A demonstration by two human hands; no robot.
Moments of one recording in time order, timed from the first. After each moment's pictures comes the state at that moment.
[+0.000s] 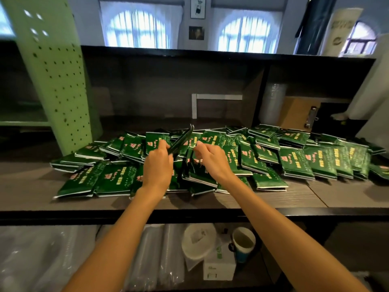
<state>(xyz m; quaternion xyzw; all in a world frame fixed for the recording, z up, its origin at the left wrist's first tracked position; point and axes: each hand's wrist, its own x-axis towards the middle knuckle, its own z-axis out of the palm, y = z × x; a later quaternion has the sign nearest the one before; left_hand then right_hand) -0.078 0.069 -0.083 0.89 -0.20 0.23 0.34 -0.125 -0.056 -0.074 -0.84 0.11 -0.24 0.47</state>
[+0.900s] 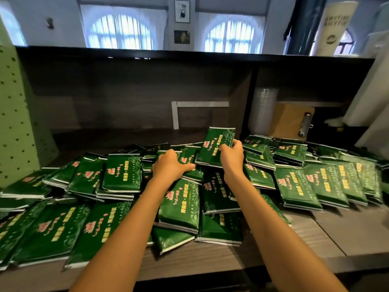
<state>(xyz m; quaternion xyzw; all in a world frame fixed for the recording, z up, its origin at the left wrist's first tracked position) 0.004 -0.052 -0.069 0.93 -0.19 -0.03 0.31 -0.061 -0.175 -0.063 -0.62 0.29 -0.34 0.64</state>
